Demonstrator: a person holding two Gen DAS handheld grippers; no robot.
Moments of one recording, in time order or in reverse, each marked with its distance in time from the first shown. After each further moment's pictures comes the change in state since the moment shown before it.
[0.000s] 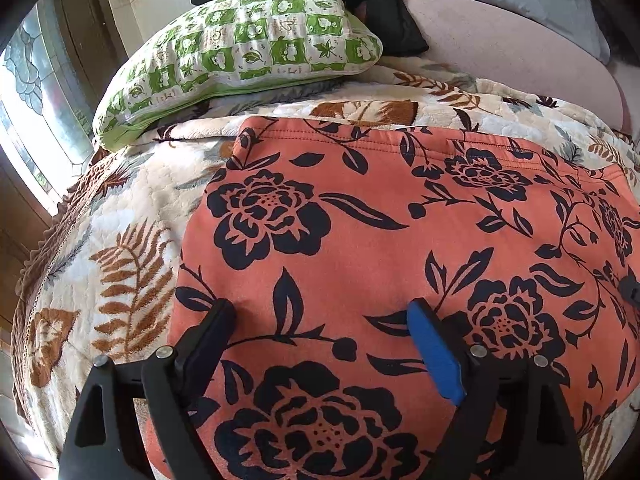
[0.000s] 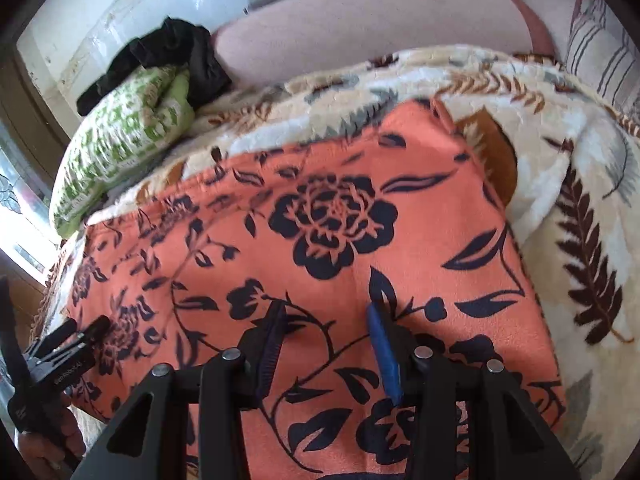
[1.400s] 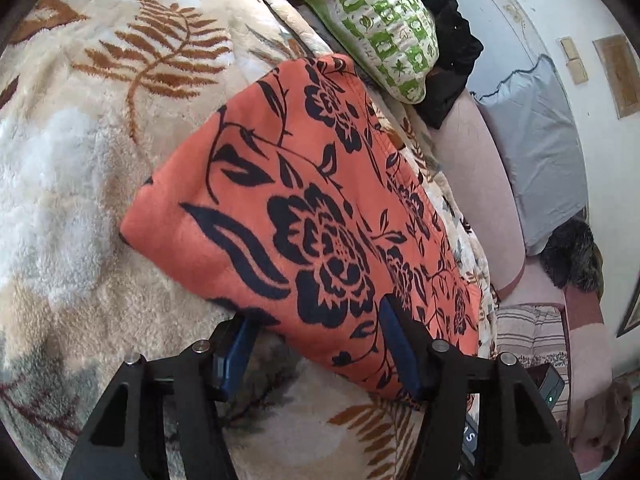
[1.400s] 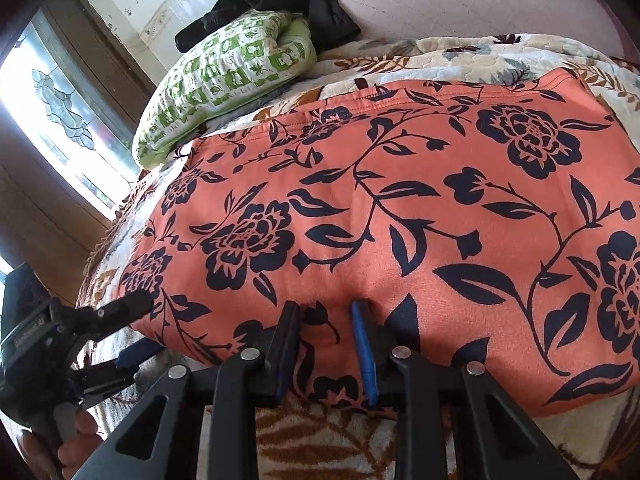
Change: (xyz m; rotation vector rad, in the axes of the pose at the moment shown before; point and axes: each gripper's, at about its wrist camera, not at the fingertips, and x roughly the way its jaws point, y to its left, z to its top) left arm -0.023 0.078 -0.087 -0.741 0.071 -0.611; right arm 0.006 0.090 -0.061 -0.157 0.075 0.280
